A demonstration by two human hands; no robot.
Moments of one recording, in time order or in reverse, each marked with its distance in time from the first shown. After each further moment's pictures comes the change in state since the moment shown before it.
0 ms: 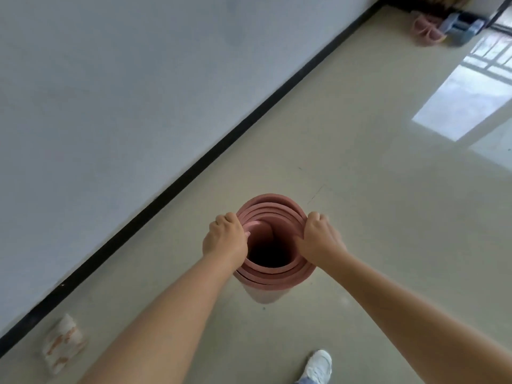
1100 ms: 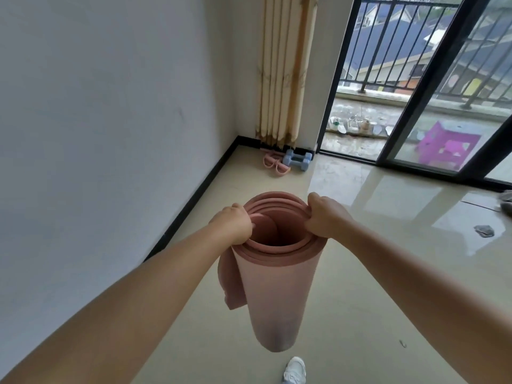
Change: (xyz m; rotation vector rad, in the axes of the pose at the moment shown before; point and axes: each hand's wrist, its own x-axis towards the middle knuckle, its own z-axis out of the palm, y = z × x) left_hand 0.371 0.684 -0.430 -0.033 0.013 0.409; right_hand 0.399 0.297 -0.696 -0.068 0.390 0.149
